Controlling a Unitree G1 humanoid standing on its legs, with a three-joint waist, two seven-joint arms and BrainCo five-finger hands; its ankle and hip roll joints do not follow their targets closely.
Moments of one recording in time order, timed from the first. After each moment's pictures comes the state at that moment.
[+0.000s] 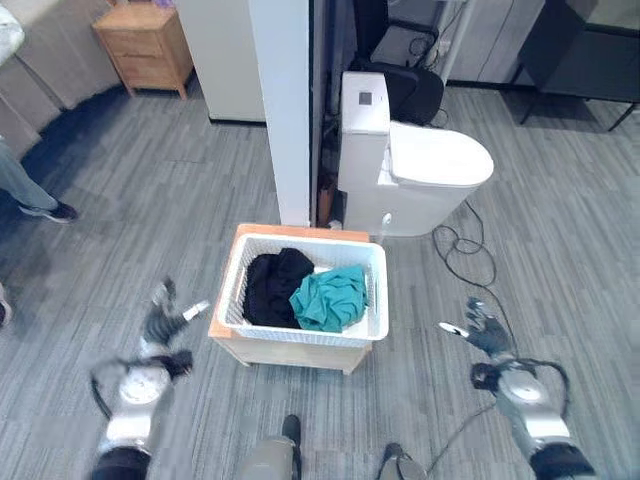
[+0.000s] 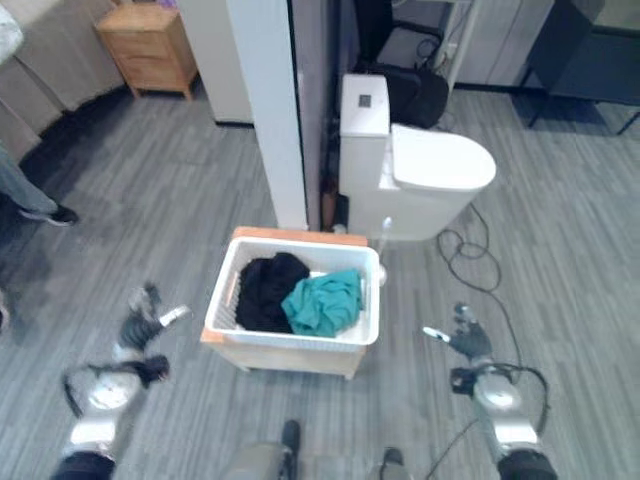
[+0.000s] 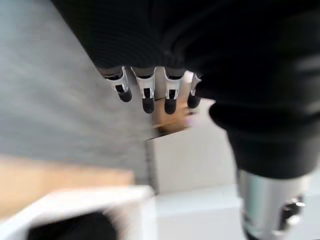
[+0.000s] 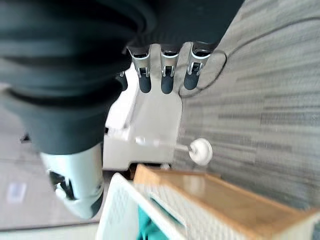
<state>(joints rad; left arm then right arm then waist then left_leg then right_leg) -0.08 0.55 0.10 0.24 -0.24 -0.16 0.20 -0.14 -0.43 0.15 0.55 0.30 -0.11 -0.06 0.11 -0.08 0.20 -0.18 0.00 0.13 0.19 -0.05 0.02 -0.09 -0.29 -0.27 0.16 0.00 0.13</state>
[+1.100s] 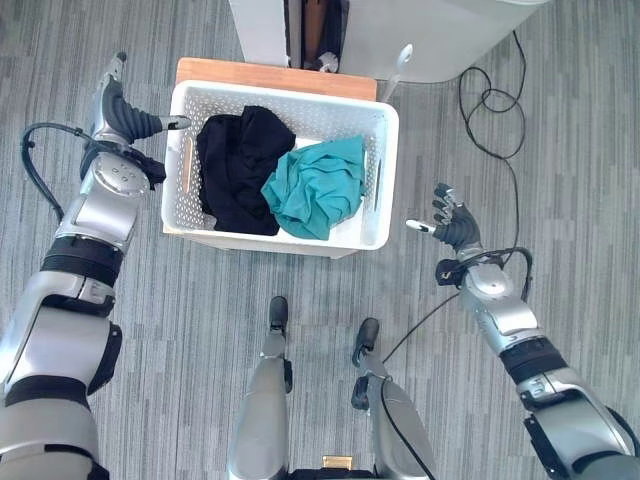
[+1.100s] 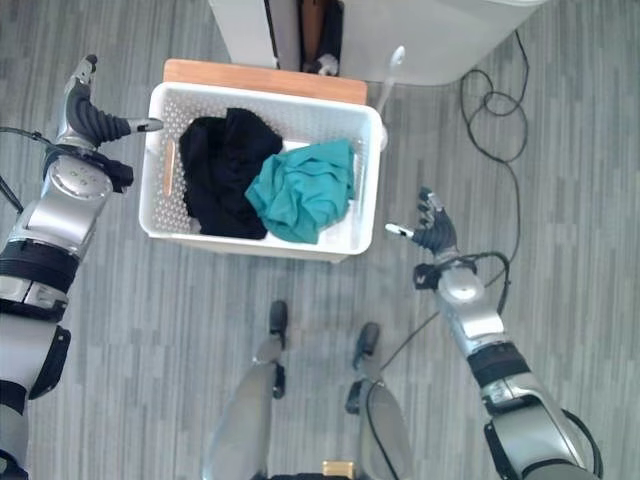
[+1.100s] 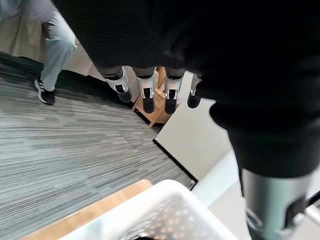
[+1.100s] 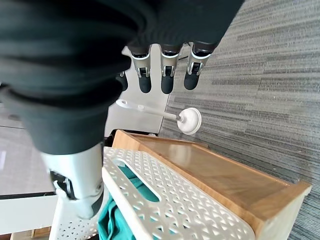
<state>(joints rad) -1.06 0.78 -0.37 0.76 -0.06 0.12 0.31 -0.56 -0.51 0.27 0.45 0.42 -0.07 -0.17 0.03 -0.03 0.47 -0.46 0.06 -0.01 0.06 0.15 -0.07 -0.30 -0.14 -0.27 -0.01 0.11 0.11</state>
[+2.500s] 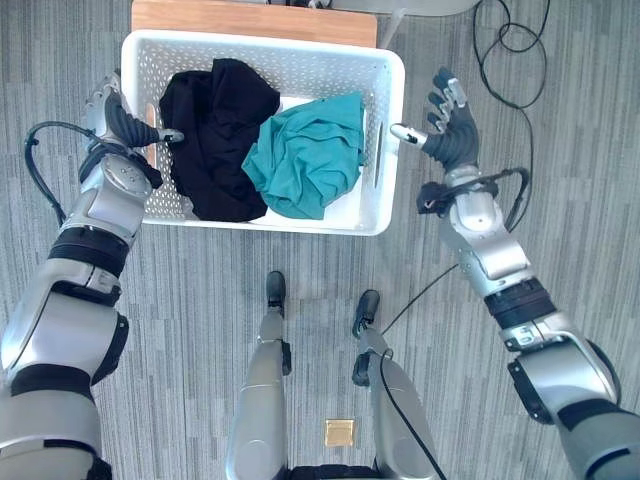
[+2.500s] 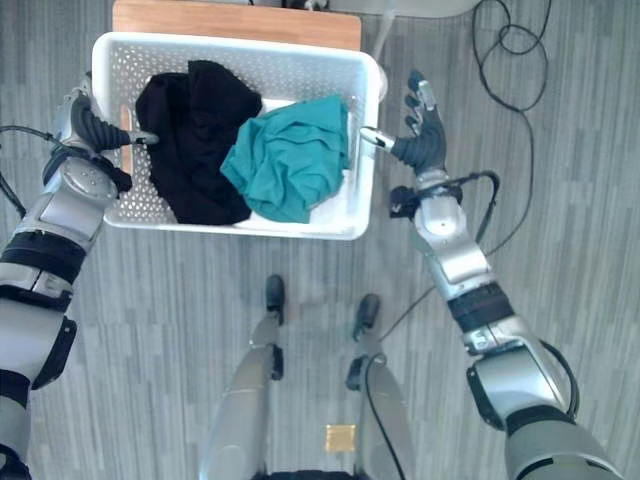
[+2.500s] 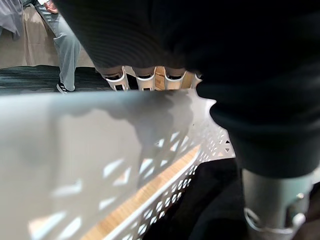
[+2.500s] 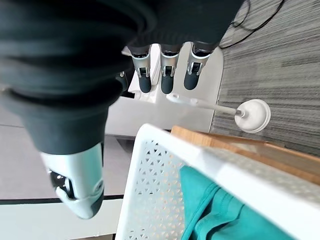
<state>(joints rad) -1.14 0.75 -0.46 0.88 0.04 0.20 0.33 -0.91 -0.49 0.36 0.41 0.42 -0.07 -0.34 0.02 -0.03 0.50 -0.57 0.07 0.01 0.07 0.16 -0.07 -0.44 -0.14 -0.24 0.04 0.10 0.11</state>
